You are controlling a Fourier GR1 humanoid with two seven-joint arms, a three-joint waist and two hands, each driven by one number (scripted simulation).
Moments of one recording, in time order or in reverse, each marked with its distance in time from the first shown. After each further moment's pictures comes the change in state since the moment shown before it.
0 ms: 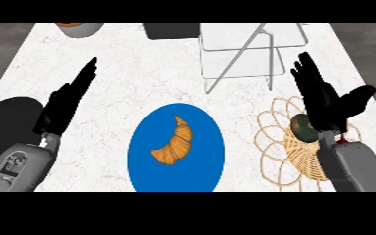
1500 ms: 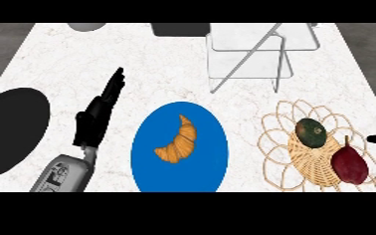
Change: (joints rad) left arm 0.057 -0.234 -0.012 0.013 -0.022 0.072 -0.134; right arm -0.020 -0.393 -0.236 0.591 0.130 0.576 -0.644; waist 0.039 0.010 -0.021
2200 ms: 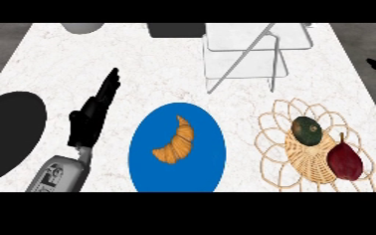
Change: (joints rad) left arm 0.014 0.003 0.038 0.000 -0.005 -0.029 0.004; right arm 0.025 -0.207 0.187 -0.396 0.256 0.017 0.323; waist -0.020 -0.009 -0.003
